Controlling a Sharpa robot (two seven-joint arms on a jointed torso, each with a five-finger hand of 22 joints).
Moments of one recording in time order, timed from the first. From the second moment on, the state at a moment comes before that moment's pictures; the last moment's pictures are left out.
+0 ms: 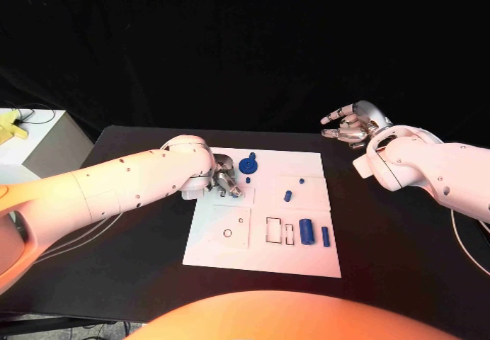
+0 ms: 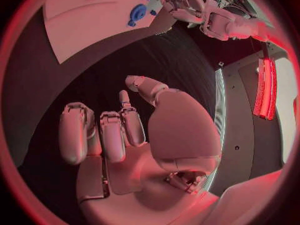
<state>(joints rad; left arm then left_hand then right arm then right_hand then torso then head) 1.11 -0.58 0.02 1.26 -1.19 0.26 -0.51 1.11 -0.22 0.64 0.17 0.44 0.85 0.06 0.75 0.60 1.21 -0.02 1.16 0.71 1.46 -0.07 1.53 1.31 0.11 1.34 0.04 1.29 1.08 1.24 -0.79 -0.10 1.35 -0.82 -0.54 -0.06 1.23 -0.20 0.56 -0.07 0.42 0.91 0.17 0.17 0.29 1.41 0.09 1.41 1.31 1.46 0.01 1.52 1.31 0.04 1.46 0.10 1.35 1.31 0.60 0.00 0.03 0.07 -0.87</state>
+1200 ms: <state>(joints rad) 1.14 -0.56 0.05 1.21 -1.11 0.39 -0.53 1.13 -0.20 0.68 0.18 0.43 0.85 0.07 0.76 0.62 1.22 -0.01 1.17 0.74 1.46 -0.07 1.54 1.31 0.11 1.34 0.04 1.29 1.10 1.24 -0.78 -0.10 1.35 -0.82 -0.54 -0.06 1.23 -0.20 0.56 -0.07 0.42 0.91 0.17 0.17 0.29 1.41 0.09 1.41 1.31 1.46 0.01 1.52 1.31 0.04 1.46 0.10 1.35 1.31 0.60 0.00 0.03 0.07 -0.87</state>
